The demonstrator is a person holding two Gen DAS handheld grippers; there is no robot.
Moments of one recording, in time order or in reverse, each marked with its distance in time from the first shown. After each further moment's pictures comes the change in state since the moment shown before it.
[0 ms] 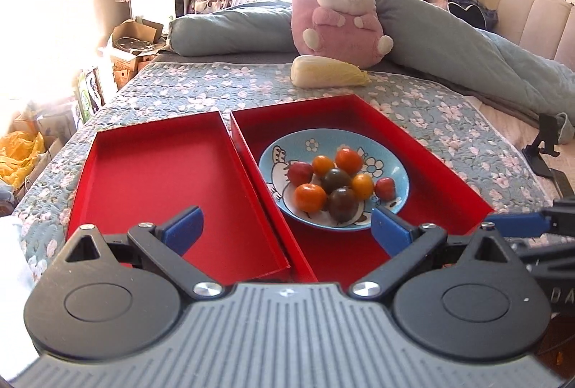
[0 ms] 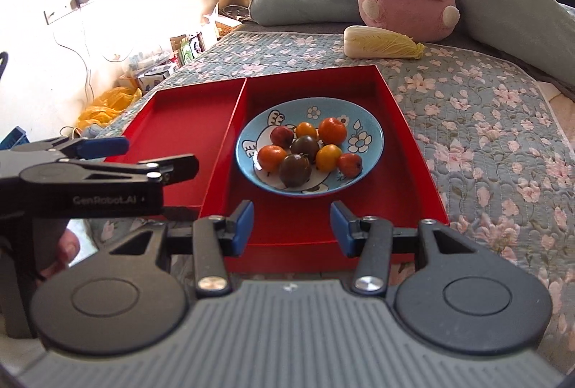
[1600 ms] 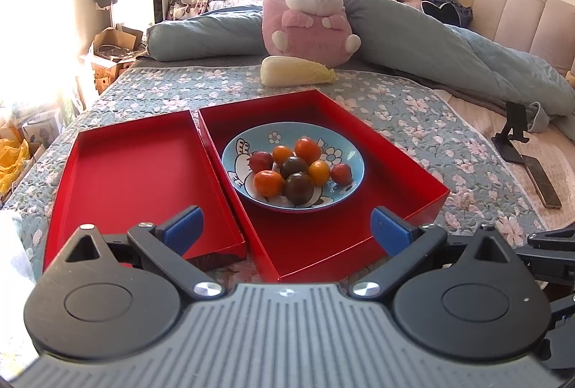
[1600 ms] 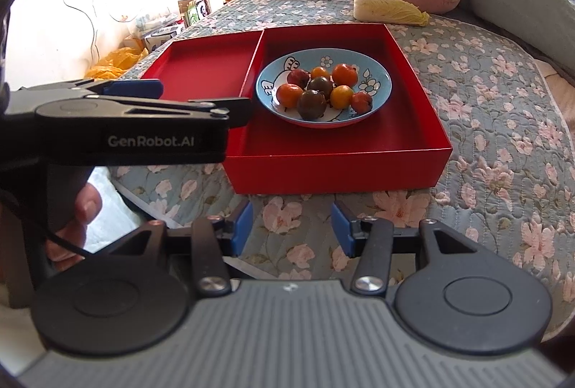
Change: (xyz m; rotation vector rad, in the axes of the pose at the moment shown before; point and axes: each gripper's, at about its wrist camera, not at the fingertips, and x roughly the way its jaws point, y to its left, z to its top) left arm -0.028 -0.032 -0.020 0.034 -0.013 -0.057; right arm -0.027 0.023 -0.041 -0.041 0.107 -0.013
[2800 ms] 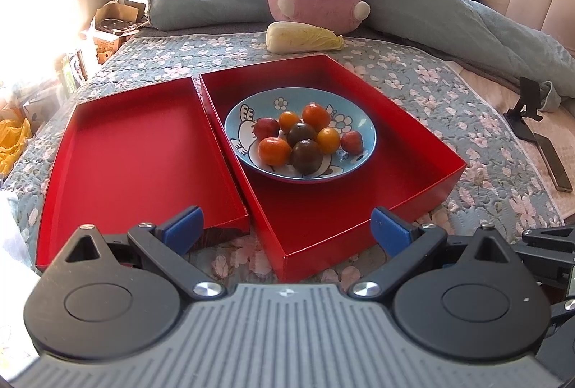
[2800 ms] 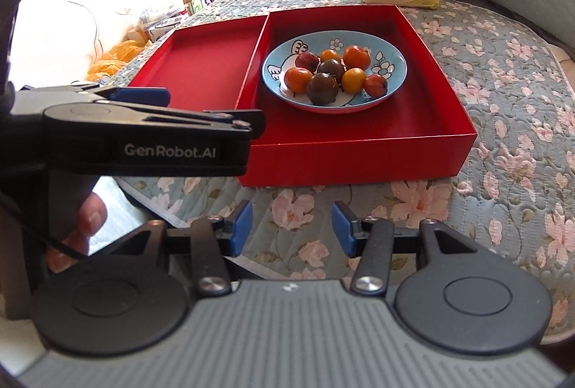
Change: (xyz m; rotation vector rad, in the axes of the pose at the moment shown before) left arm 0.026 0.002 -0.005 -0.007 0.111 0.022; right arm 0.024 0.001 -0.001 0.018 0.040 0.035
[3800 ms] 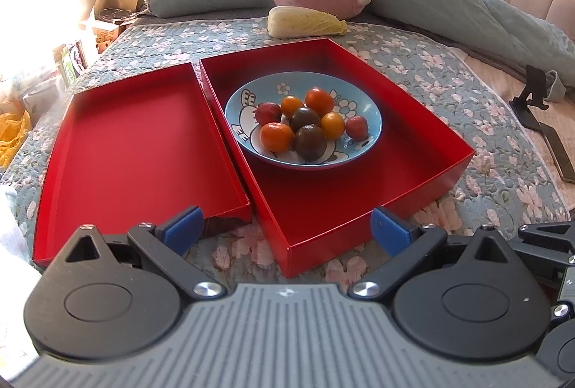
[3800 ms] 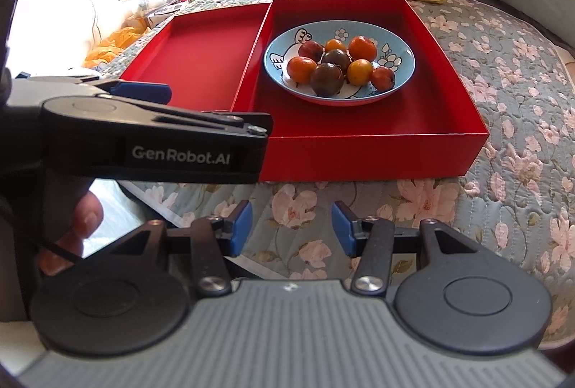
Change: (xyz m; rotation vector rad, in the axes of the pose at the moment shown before) left arm 0.014 -0.001 0.000 0.003 0.047 0.008; right arm 0.014 0.004 0.002 -0.024 0.033 -0.012
